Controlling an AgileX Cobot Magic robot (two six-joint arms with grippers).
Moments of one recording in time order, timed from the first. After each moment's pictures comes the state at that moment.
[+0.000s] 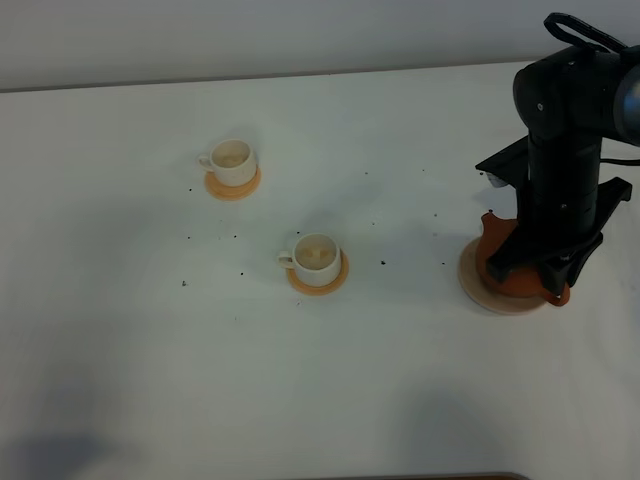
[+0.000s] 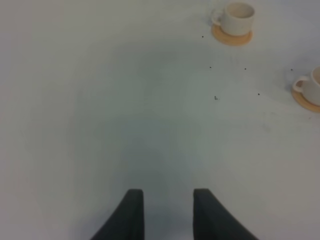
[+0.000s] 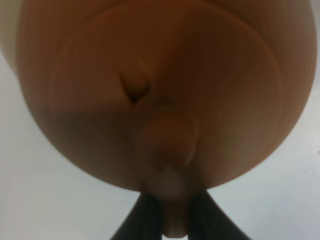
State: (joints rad) left arm 0.03 0.01 -0.51 -0.01 1.07 0.01; right arm 0.50 2.03 -1.39 -0.08 1.21 -0.23
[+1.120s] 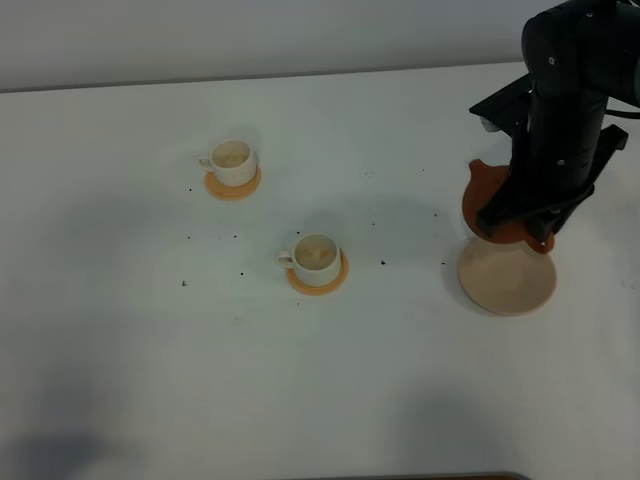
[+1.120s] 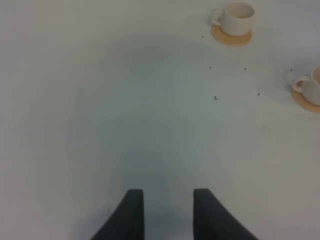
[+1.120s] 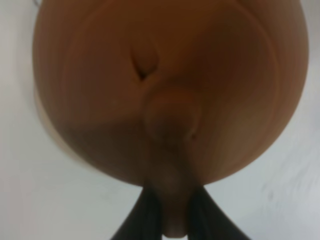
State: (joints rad) left arm 0.03 0.01 -0.51 -0.01 1.07 0.01; right arm 0.51 1.97 -1.50 -0.09 1.17 -0.24
